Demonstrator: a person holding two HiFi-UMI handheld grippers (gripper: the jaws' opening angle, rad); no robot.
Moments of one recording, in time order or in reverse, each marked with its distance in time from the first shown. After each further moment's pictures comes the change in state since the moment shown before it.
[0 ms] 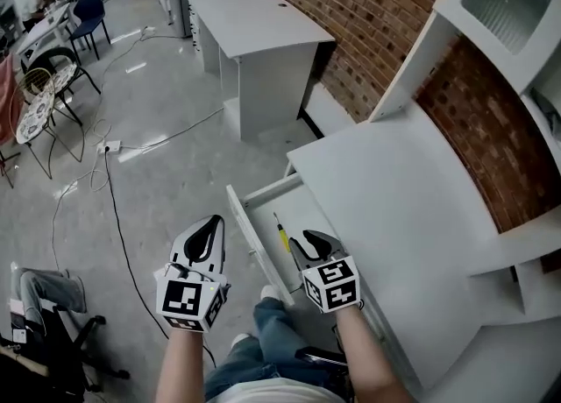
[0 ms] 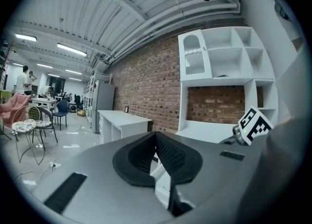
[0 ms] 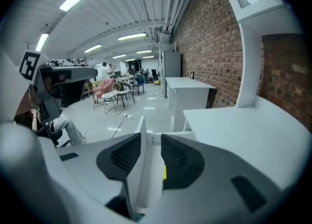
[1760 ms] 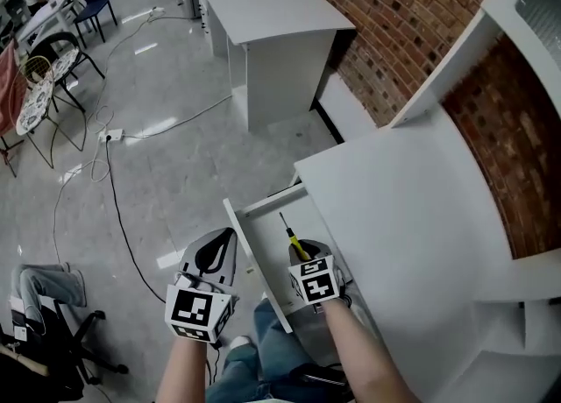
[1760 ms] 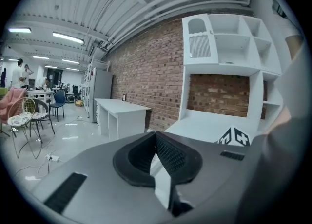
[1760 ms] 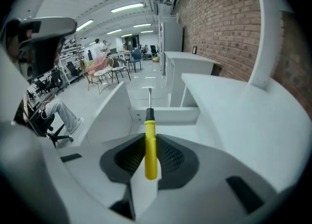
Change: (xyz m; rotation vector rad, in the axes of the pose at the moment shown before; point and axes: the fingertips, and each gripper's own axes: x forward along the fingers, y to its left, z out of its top) left arm 0.090 0.004 -0.054 -0.025 0.140 -0.015; right arm 0.129 -0.059 -0.074 -0.022 0.279 -0.010
